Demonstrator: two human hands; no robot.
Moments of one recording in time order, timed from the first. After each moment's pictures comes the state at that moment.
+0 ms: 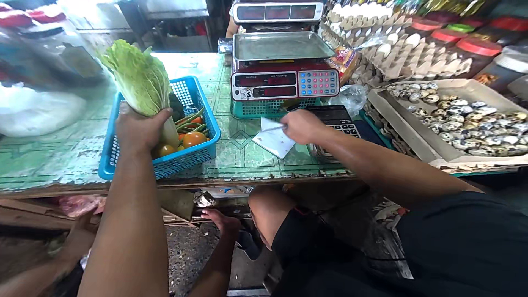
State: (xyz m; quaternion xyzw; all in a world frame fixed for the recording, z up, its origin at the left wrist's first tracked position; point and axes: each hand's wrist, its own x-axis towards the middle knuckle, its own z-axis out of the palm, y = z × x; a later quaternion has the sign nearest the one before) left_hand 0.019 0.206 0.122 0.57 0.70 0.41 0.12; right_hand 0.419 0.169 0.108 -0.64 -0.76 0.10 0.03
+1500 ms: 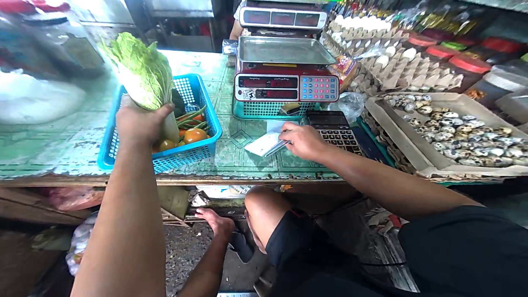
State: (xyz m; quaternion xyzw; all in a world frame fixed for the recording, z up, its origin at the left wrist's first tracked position) left_hand 0.018 0.203 0.127 0.56 0.71 0.40 0.13; right_hand 0.437 0.145 0.067 -0.50 -0.86 -0.03 0.11
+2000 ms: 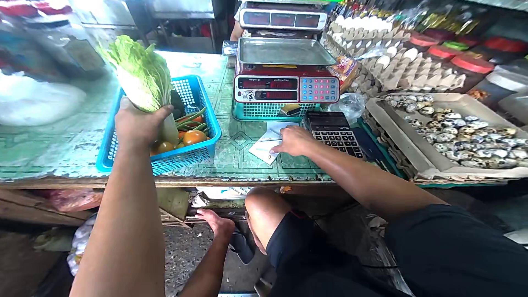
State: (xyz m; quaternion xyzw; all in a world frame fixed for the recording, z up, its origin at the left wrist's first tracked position) left_hand 0.018 0.204 0.127 0.55 0.72 0.40 0.13; right_hand 0.412 0.176 0.064 -0.69 -0.72 0.11 -0.05
